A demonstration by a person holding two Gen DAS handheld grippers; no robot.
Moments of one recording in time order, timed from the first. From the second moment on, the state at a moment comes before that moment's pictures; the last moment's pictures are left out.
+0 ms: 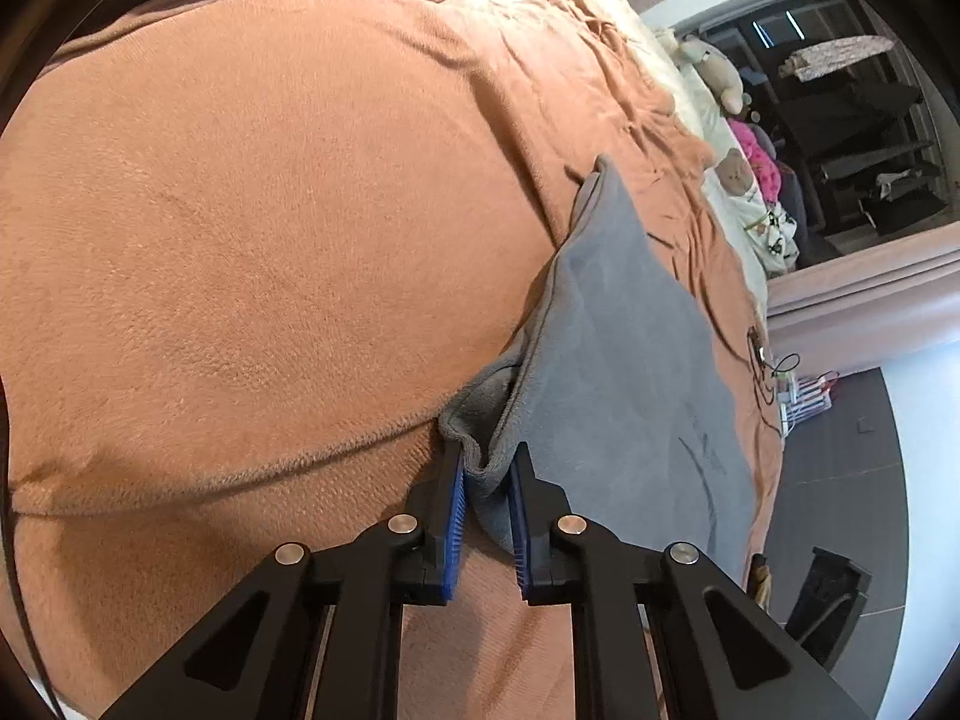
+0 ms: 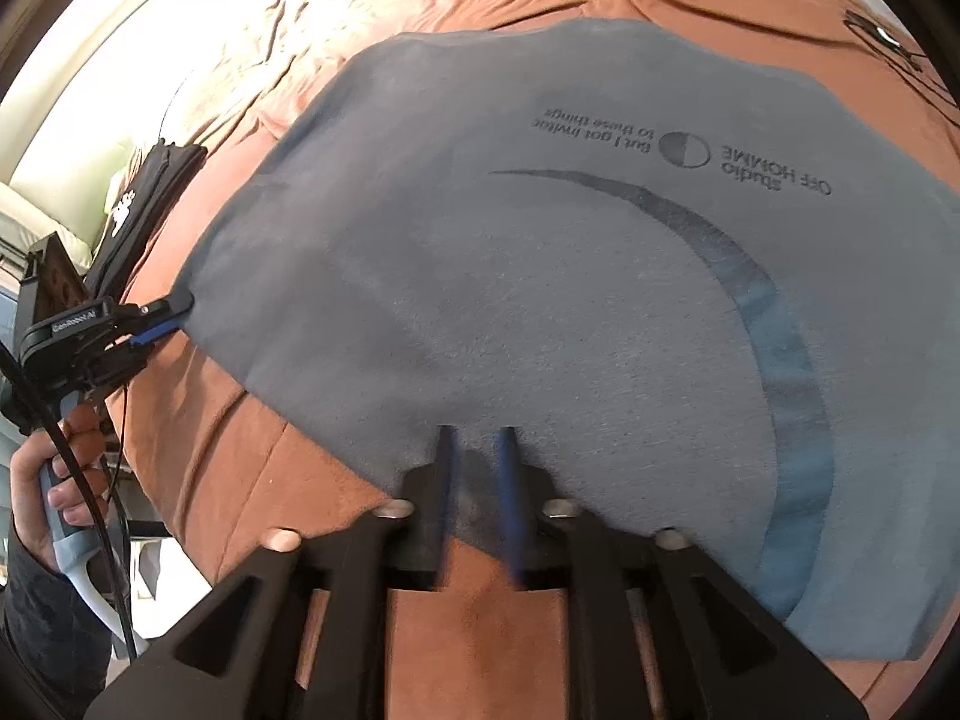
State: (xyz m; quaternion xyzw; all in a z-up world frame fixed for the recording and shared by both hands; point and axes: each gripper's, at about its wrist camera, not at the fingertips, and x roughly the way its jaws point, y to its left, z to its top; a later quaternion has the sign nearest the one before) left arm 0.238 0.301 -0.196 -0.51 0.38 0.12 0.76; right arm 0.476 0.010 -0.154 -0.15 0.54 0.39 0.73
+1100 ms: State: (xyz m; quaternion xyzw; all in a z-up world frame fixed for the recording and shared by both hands) left arm 0.250 0.296 -0.206 -0.51 0.39 0.14 0.75; right arm 0.535 0.012 -0.161 -0.09 0.53 0.35 0.76
